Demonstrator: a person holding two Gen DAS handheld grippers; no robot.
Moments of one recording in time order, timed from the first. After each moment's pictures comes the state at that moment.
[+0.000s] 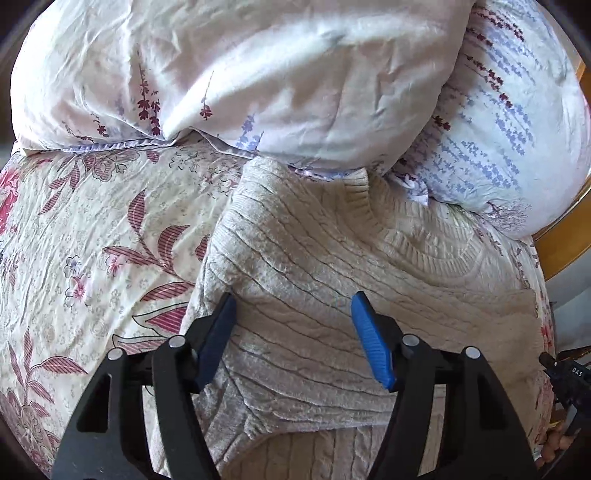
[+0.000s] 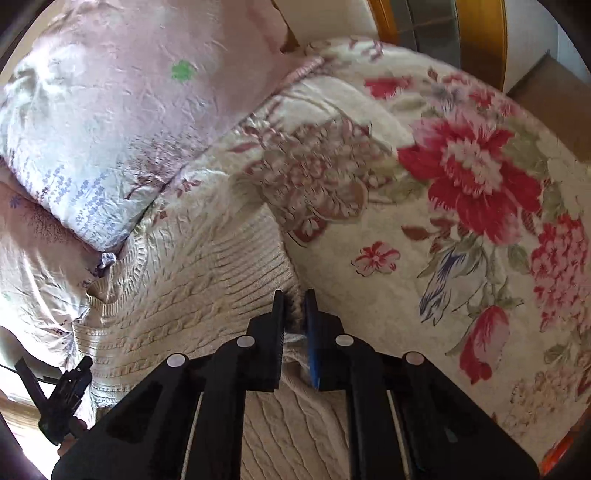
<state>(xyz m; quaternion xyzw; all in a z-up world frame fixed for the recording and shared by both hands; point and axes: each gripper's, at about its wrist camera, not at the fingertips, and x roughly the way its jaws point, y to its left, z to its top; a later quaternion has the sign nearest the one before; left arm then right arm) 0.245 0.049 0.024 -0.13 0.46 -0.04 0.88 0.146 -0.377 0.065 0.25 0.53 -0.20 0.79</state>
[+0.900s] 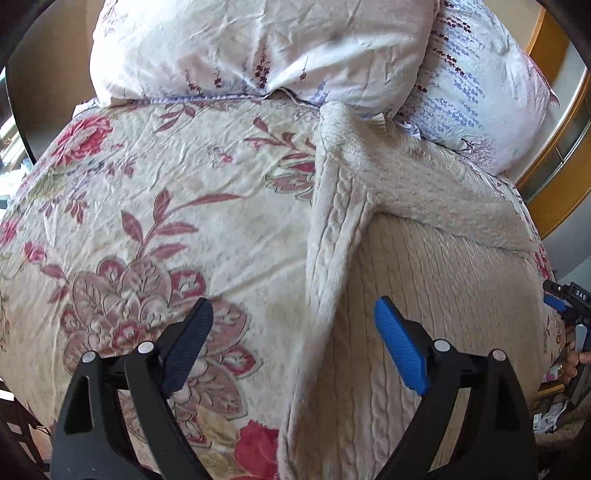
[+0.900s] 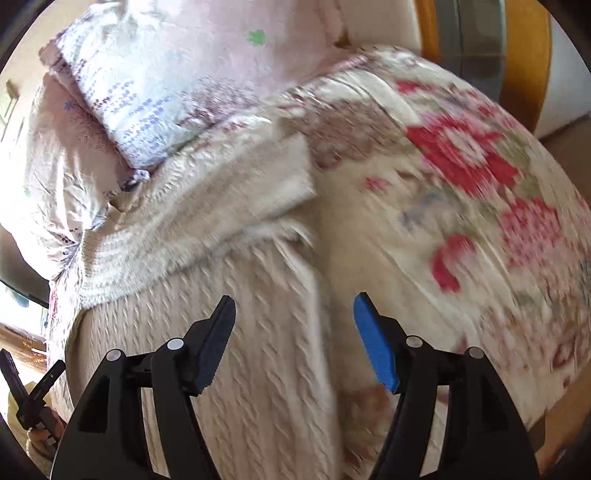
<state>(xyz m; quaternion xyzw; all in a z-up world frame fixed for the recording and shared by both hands) 0.082 0.134 0.026 -0.10 0.48 -0.05 0.87 0.061 -0.354 0.068 0.22 0.58 -0.13 0.77</state>
